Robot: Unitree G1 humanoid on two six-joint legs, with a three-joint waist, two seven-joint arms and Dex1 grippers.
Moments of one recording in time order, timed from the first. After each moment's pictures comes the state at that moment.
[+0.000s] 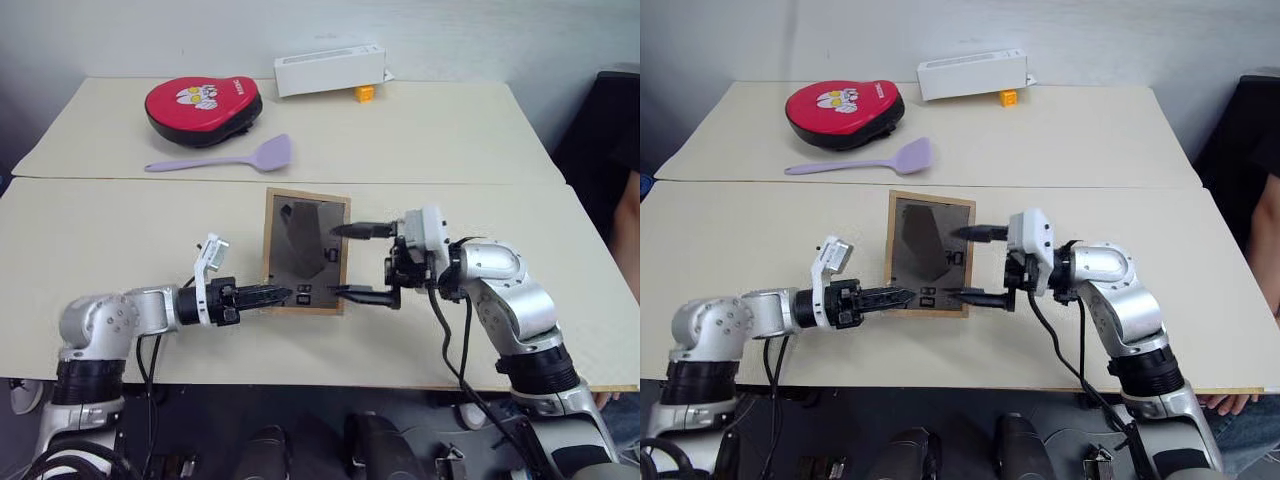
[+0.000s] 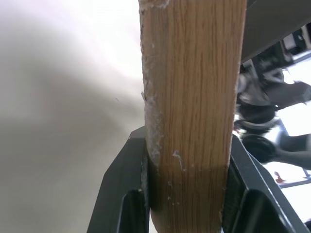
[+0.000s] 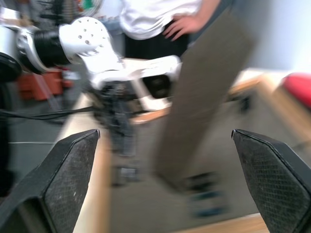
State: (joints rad) left arm -0.48 0.62 0.19 0.01 -1.04 1.46 -0.75; right arm -0.53 -0.46 0.08 -0.10 0.43 0.12 1.14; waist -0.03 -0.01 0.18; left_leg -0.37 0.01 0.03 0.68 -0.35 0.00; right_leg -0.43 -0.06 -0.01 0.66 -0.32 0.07
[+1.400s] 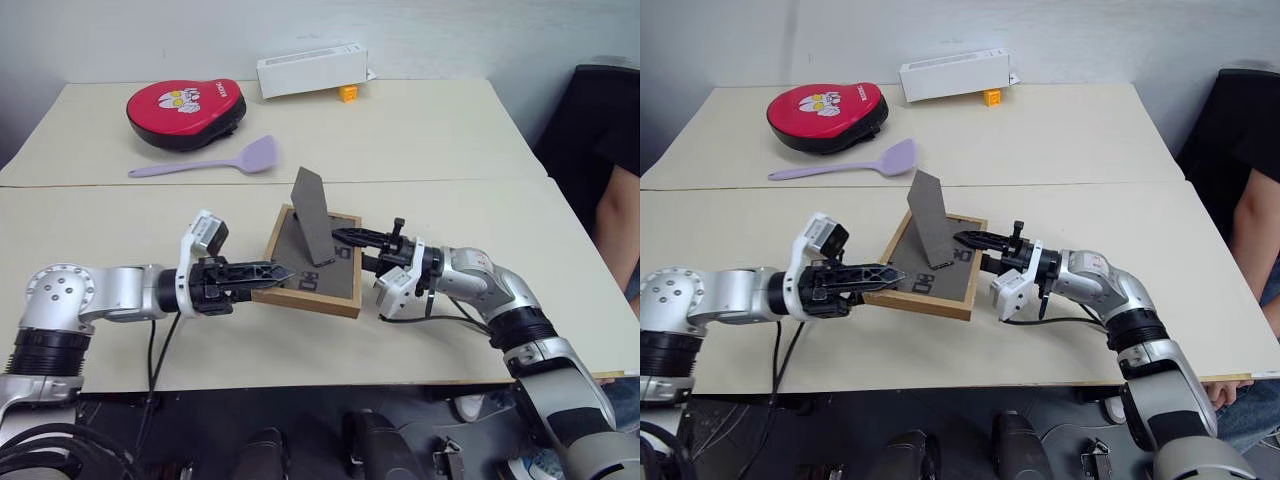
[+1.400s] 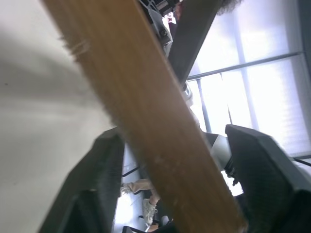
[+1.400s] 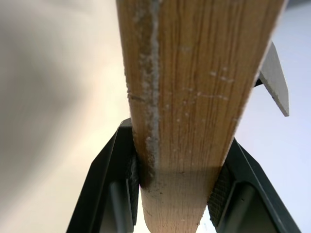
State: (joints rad) left arm -0.50 0.88 0.03 0.13 -1.96 1.42 -0.23; right arm -0.75 -0.48 0.22 0.60 -0.61 -1.18 0.27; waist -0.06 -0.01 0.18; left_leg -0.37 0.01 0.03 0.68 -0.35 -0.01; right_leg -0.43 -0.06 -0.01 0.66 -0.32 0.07
